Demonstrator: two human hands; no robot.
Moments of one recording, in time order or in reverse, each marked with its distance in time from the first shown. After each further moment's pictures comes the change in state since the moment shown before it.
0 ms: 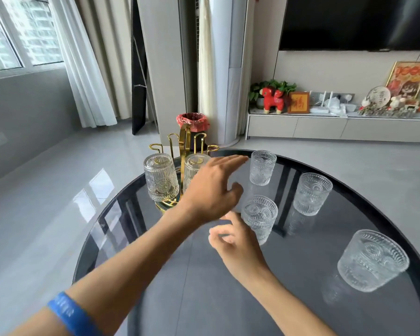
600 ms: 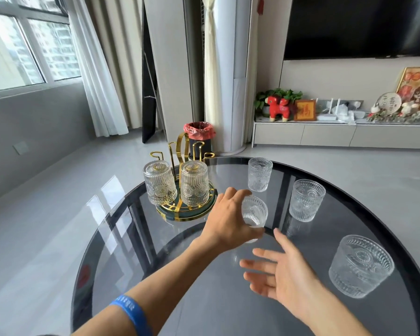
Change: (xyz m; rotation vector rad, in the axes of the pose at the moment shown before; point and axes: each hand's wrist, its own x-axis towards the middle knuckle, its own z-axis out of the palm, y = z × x) left_hand -0.014 0.010 0.078 0.056 -0.070 -0.206; right_hand -0.033 0.020 -0.091 0.706 -0.076 0.698
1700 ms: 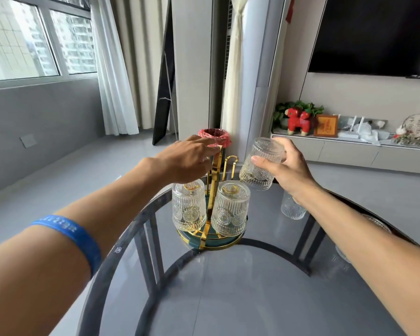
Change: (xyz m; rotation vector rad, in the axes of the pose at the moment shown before) left_hand 0.111 -0.143 -0.177 0.495 -0.141 0.180; right_hand 0.141 -0.184 0.123 -0.722 0.194 -1.079
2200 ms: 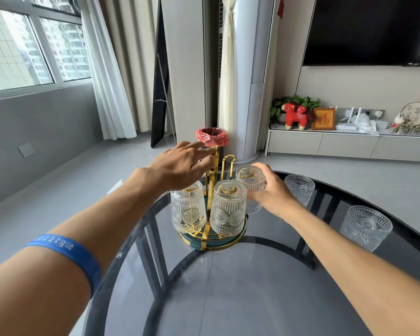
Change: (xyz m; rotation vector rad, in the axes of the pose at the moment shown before) left_hand -0.010 0.009 0.001 -0.095 -0.032 -0.116; right_hand -0.023 0.043 0.027 -0.094 -0.239 0.101
